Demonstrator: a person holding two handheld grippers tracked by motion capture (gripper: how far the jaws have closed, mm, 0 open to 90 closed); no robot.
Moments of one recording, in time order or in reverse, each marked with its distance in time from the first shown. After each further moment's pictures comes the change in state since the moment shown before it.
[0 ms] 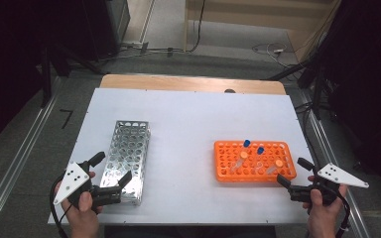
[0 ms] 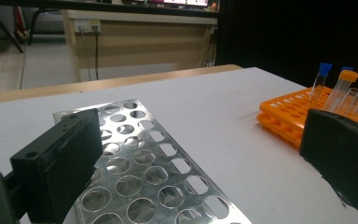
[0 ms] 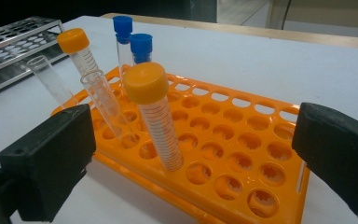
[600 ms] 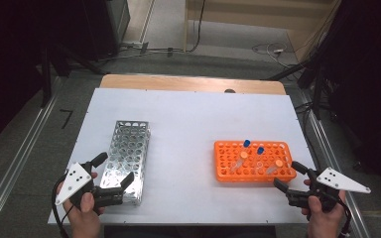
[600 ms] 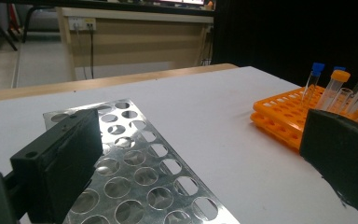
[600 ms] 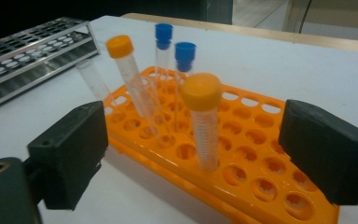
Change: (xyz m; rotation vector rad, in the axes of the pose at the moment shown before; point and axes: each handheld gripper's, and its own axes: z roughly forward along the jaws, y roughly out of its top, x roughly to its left) left arm -0.005 0.002 0.001 0.011 -0.017 -0.002; right arm 0.026 0.010 -0.012 -0.007 0.052 -0.030
